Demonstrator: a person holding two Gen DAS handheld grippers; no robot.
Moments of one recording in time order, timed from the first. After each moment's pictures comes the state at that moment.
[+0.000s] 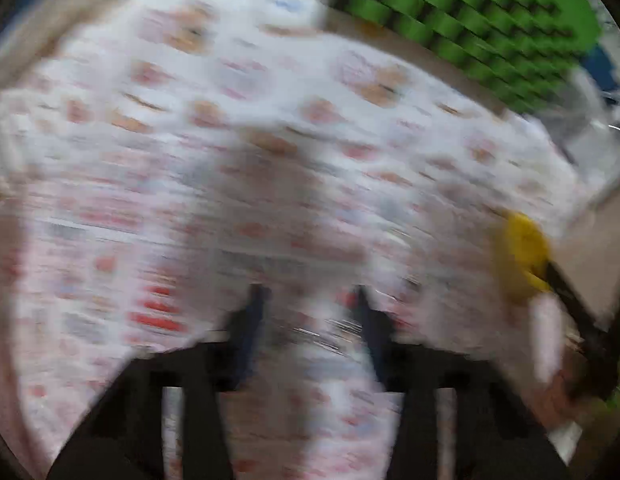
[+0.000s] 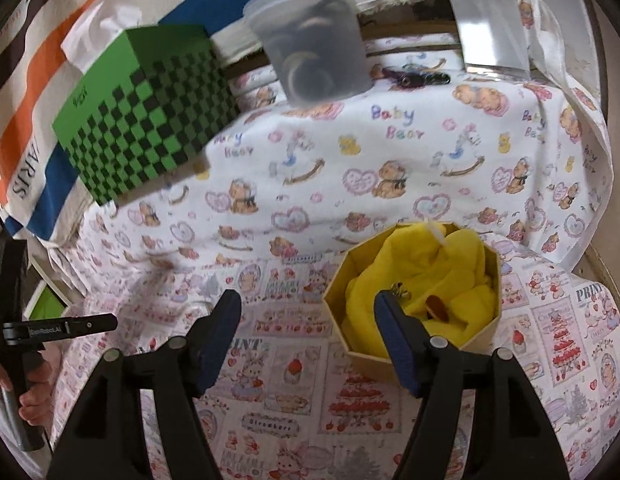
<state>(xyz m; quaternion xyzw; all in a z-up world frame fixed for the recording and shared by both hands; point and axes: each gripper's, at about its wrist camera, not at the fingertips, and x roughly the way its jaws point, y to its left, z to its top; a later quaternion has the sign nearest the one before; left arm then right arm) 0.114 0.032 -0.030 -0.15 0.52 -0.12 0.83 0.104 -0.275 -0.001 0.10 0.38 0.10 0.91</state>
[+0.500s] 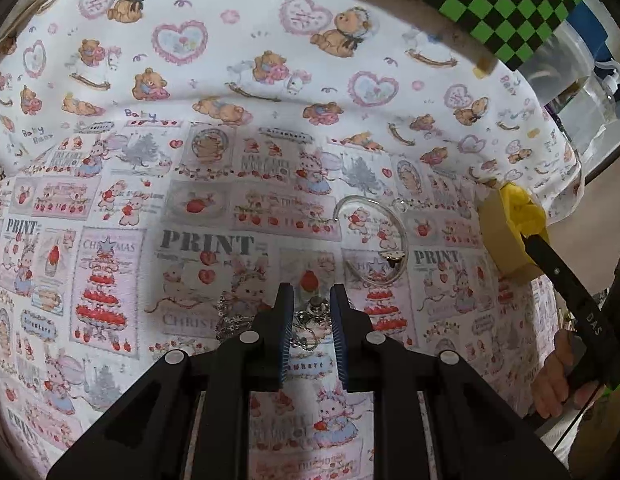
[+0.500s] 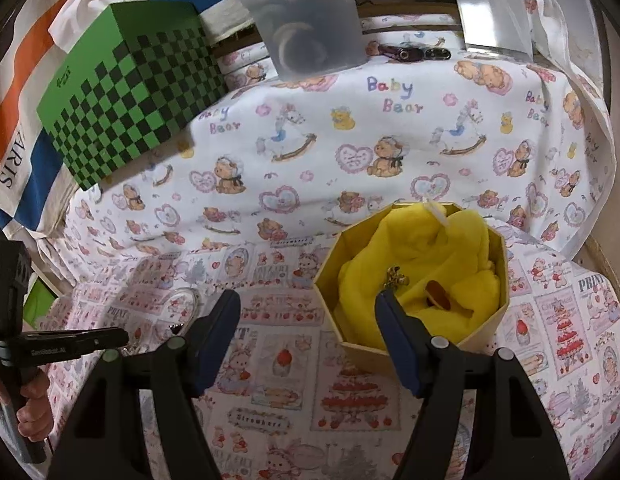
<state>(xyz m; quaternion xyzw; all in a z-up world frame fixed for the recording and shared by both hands) 0.122 0.006 -0.053 -0.12 0.53 -0.11 0.83 0.111 -0.273 -0.010 0.09 0.40 0.09 0.91</state>
